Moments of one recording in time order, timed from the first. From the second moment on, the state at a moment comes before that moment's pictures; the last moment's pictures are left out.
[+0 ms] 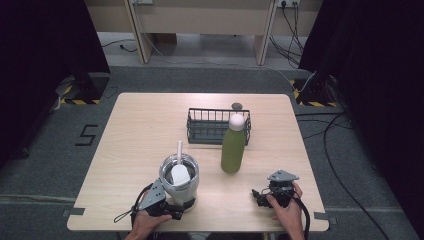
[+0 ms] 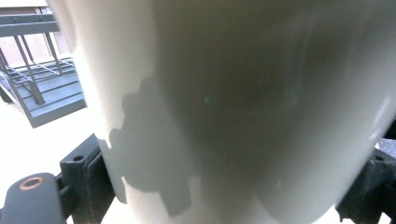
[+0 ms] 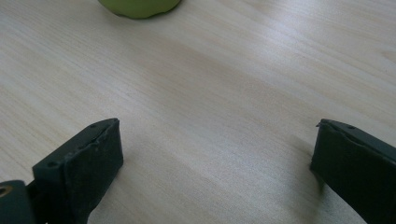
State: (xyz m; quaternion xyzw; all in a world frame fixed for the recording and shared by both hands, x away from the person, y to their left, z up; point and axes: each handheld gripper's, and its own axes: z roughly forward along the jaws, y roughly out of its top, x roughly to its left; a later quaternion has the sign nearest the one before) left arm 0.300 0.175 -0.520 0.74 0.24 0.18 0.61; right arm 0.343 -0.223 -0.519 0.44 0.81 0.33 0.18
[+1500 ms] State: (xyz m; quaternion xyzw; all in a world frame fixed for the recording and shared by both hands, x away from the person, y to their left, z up) left arm 0.377 0.181 -0.443 0.73 0.26 0.19 0.60; right arm 0.343 -0.223 -0.519 0.44 0.81 0.33 0.18
